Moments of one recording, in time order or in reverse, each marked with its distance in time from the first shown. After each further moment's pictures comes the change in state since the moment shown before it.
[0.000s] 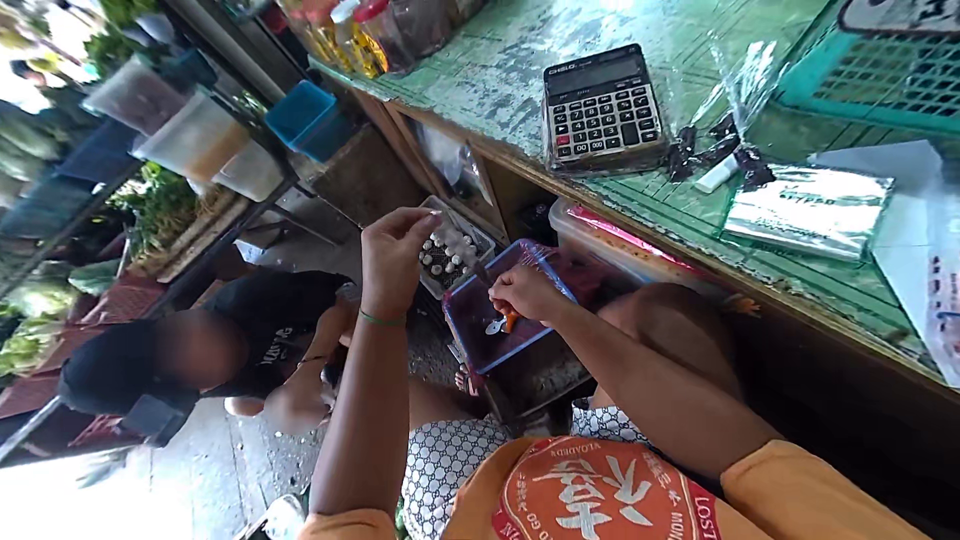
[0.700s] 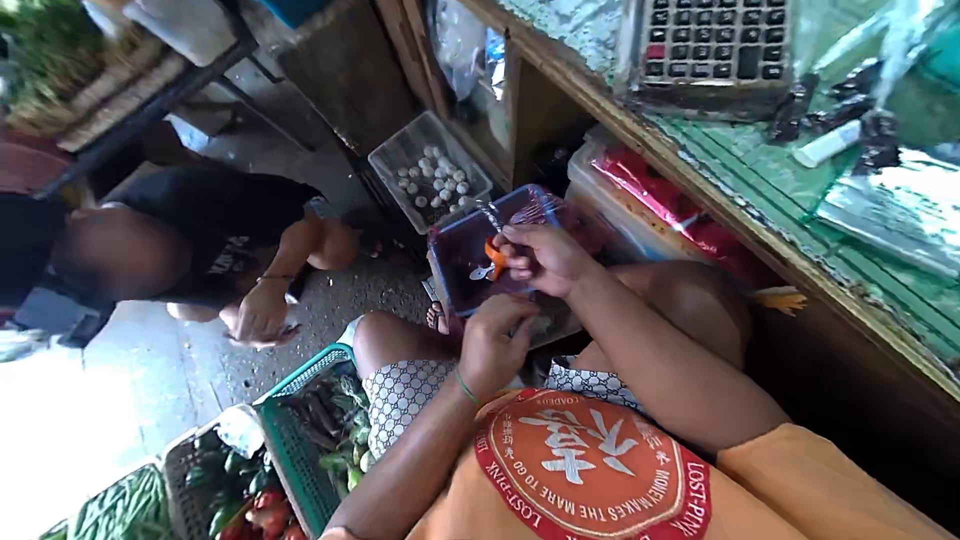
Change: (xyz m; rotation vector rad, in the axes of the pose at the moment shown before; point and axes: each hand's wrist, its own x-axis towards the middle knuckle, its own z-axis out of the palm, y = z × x) left_hand -0.180 -0.102 0.095 0.006 -0.119 0.023; right_hand -0.007 0.009 0.017 0.579 -0.126 0.042
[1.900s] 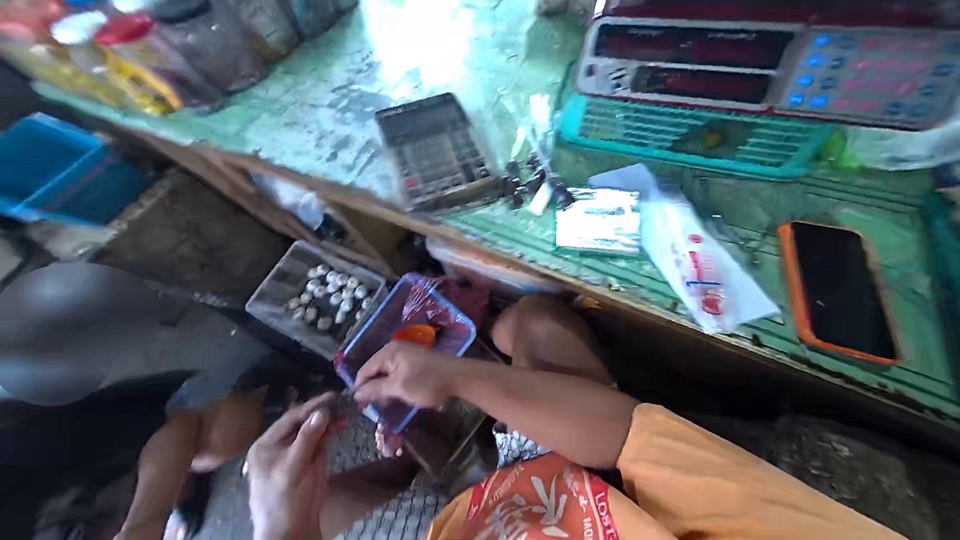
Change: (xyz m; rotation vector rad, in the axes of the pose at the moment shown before) left_hand 0.059 -0.009 -0.090 -0.518 0.094 -0.267; right_hand -0.017 -0.012 0.003 -0.616 -0.255 -0.561
